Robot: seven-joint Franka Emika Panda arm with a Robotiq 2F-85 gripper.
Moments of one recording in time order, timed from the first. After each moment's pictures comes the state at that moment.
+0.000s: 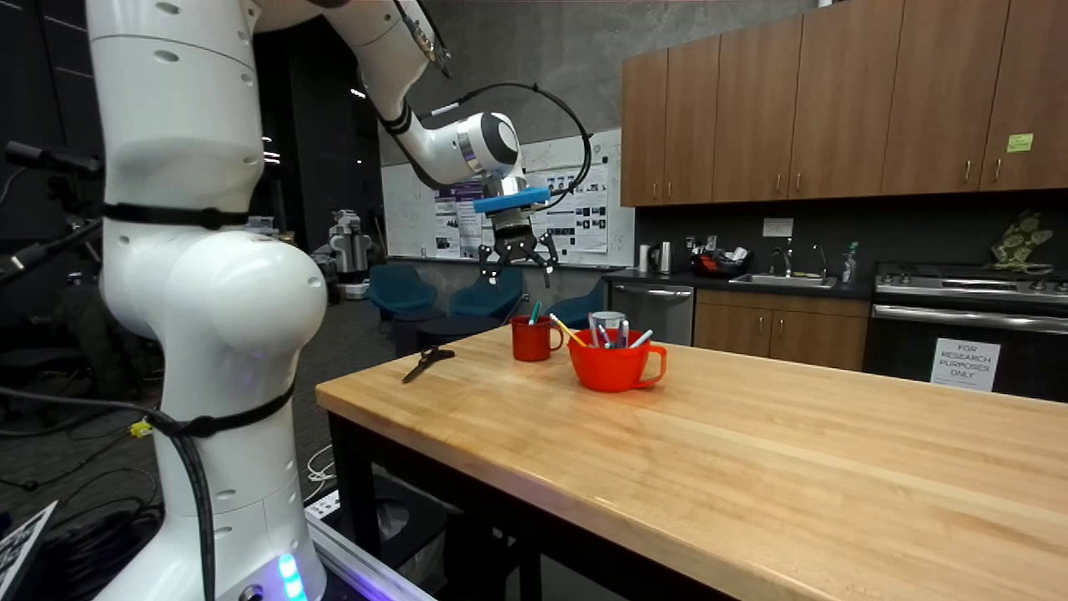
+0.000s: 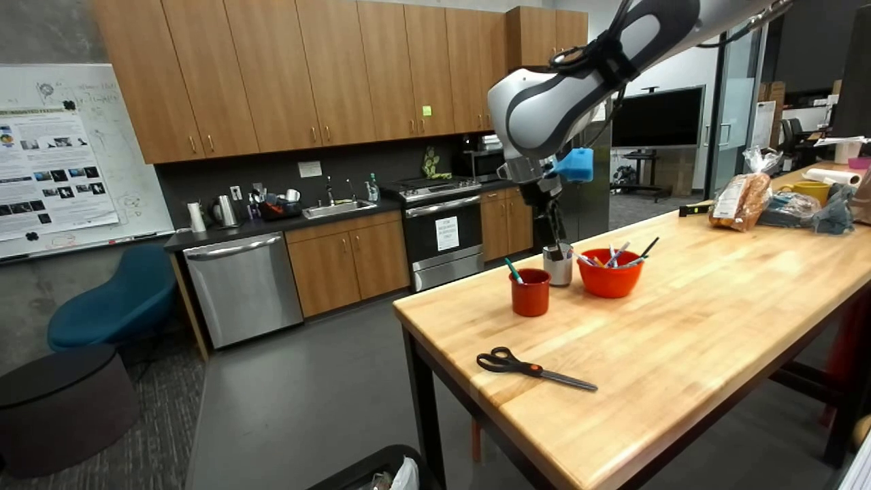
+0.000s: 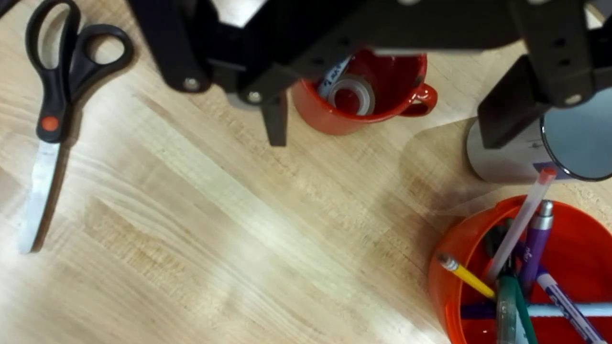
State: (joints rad) arm 0.05 0.02 0.07 -2.05 -0.29 1.91 -0.34
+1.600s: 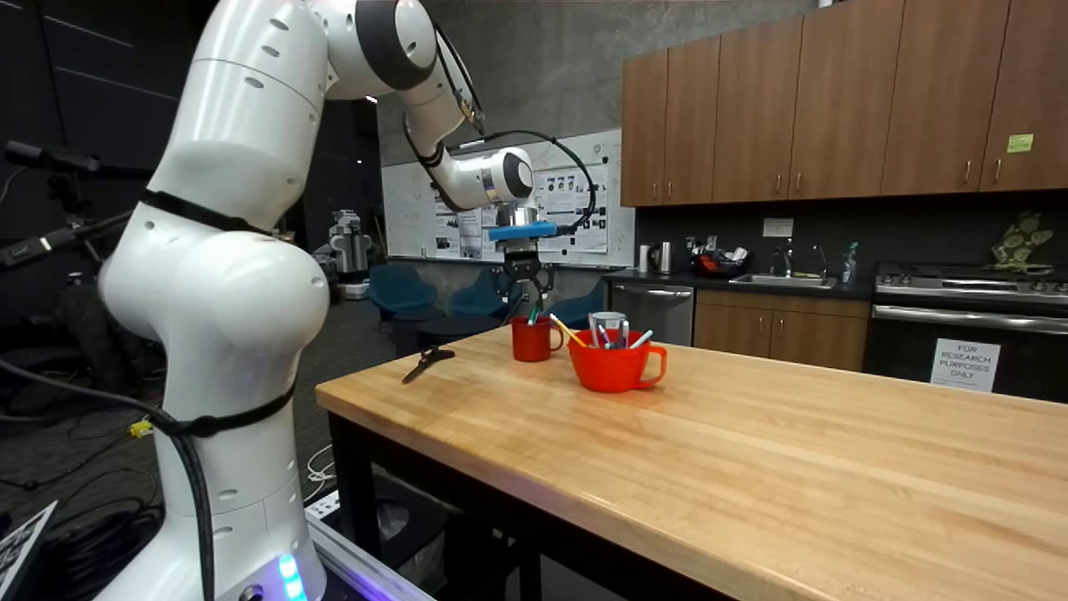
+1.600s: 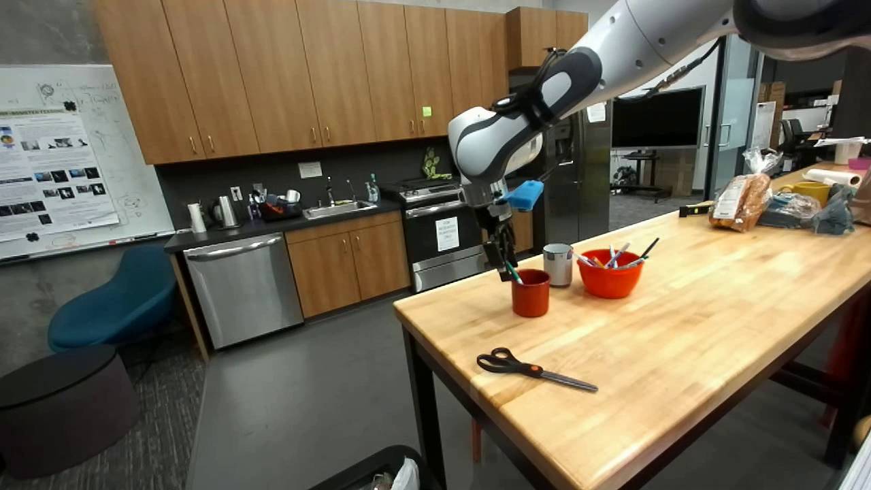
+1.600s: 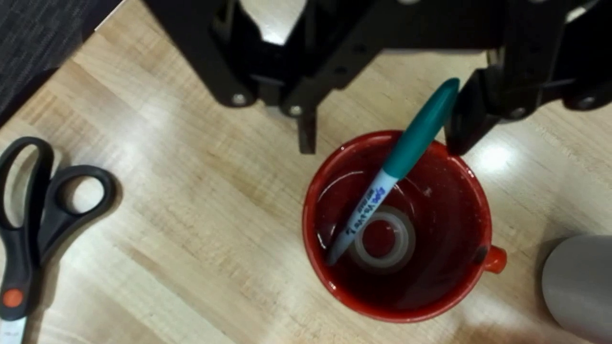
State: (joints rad) arm 0.07 0.34 0.09 -1.73 -0.20 1.92 -0.32
